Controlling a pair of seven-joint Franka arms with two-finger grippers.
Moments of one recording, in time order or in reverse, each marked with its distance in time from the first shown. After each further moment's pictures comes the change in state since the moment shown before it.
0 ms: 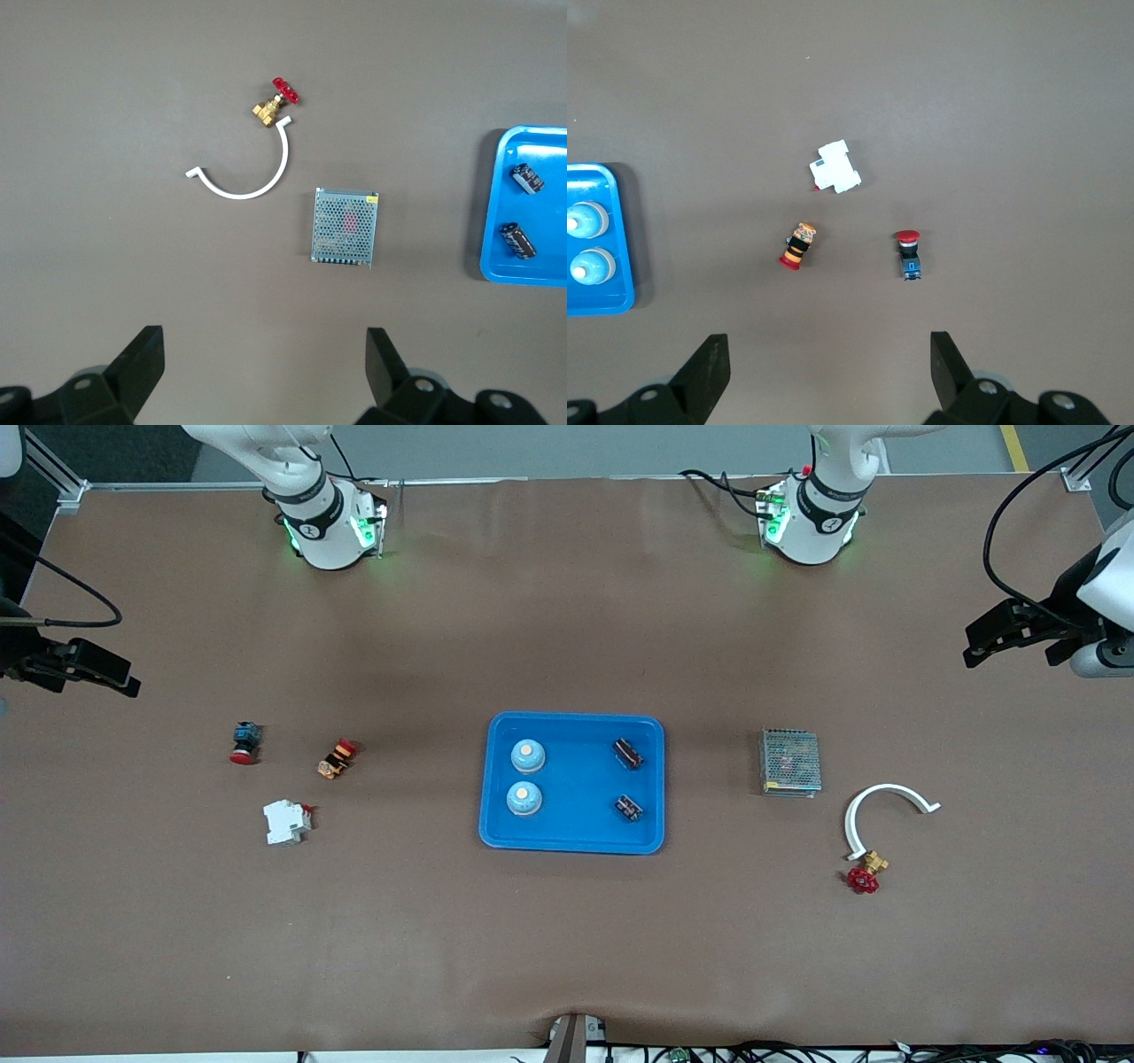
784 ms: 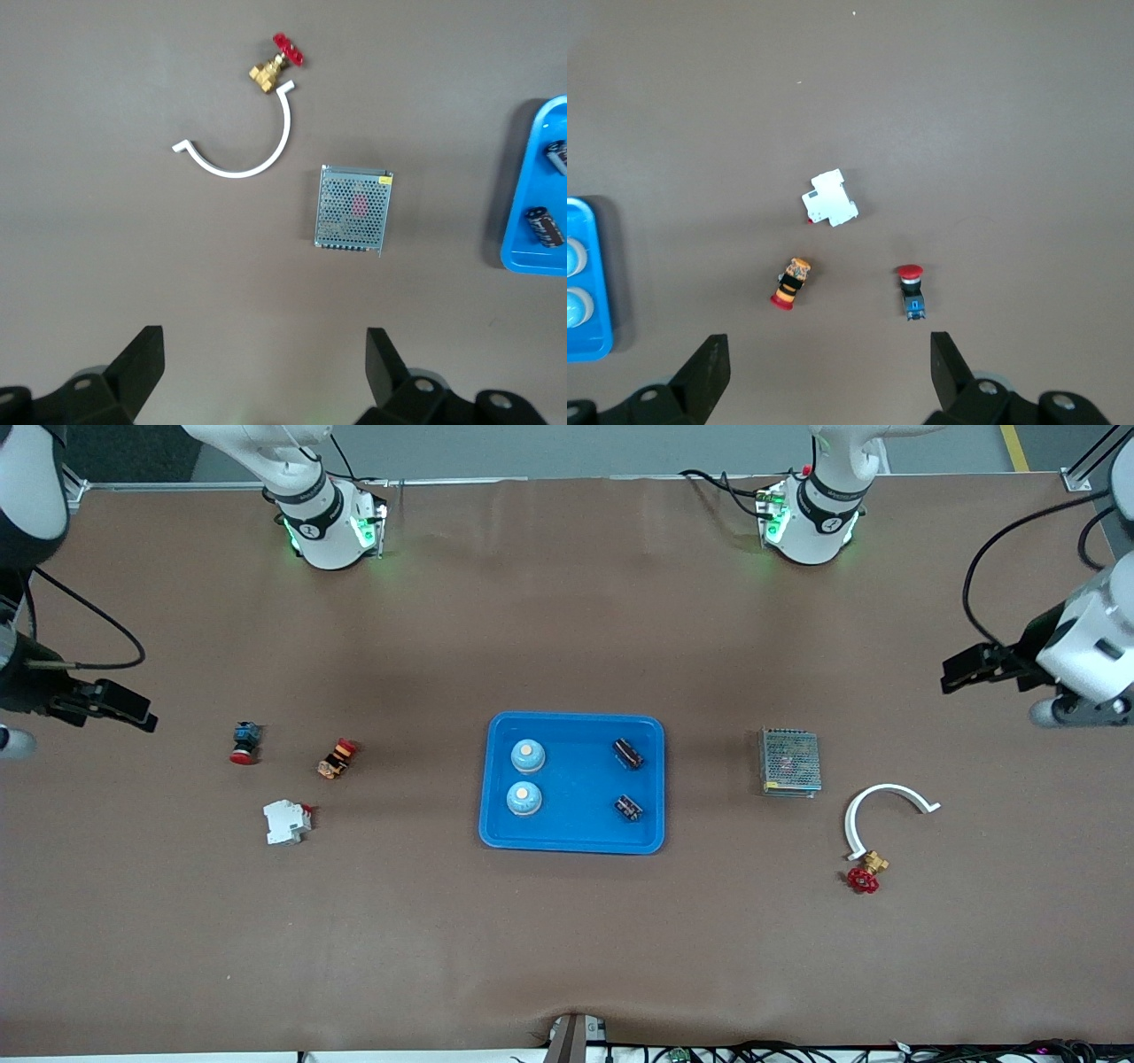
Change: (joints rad) left arm 0.005 0.125 -0.003 -0.001 0.000 -0.009 -0.022; right arm -0.007 0.023 -0.005 -0.143 0.000 0.214 0.000
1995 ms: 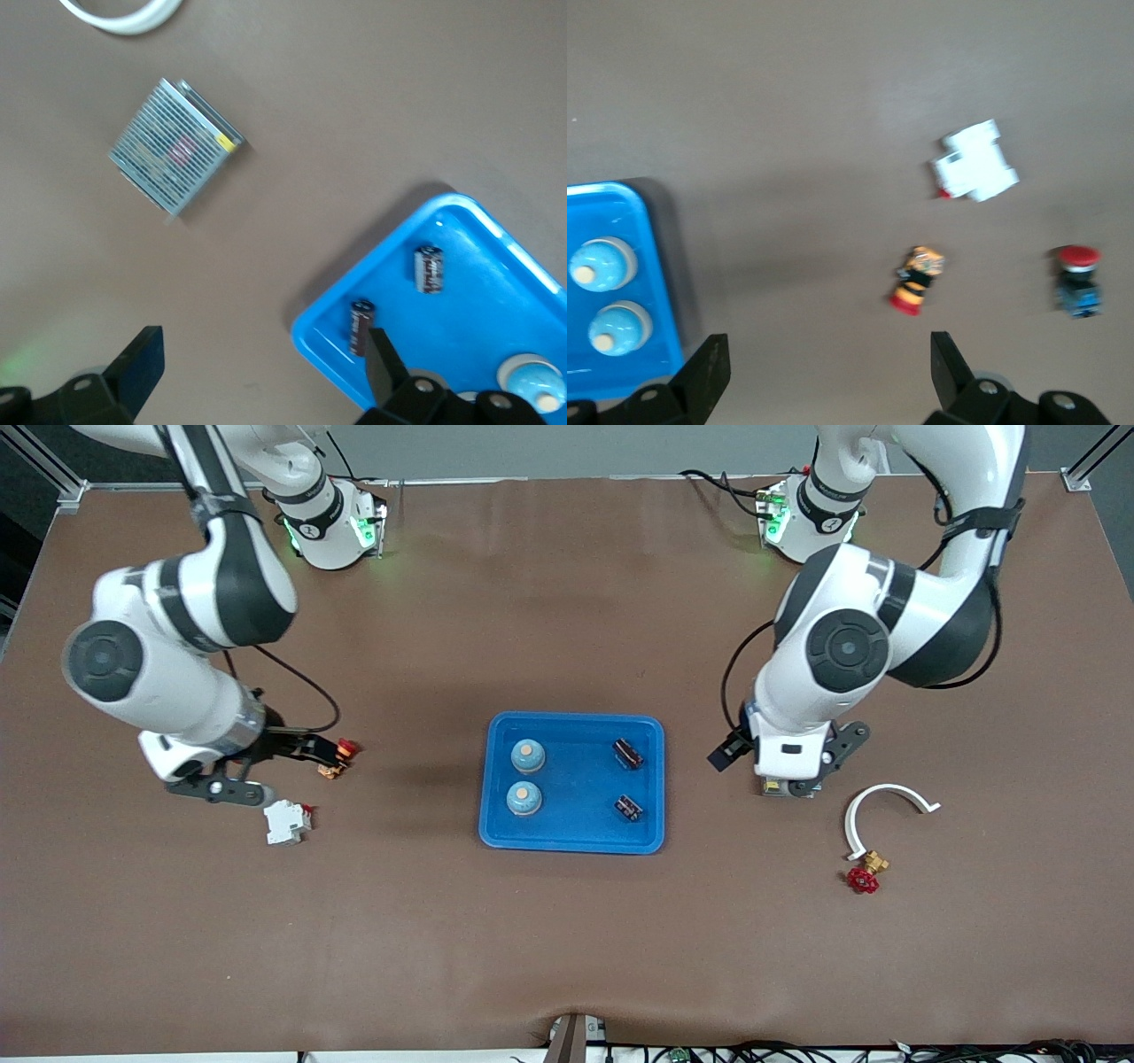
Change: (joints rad) left arm -0.399 0.288 -0.030 0.071 -0.016 0.213 -1.106; right arm 0.304 0.166 0.021 -0.083 0.013 0.175 0.384
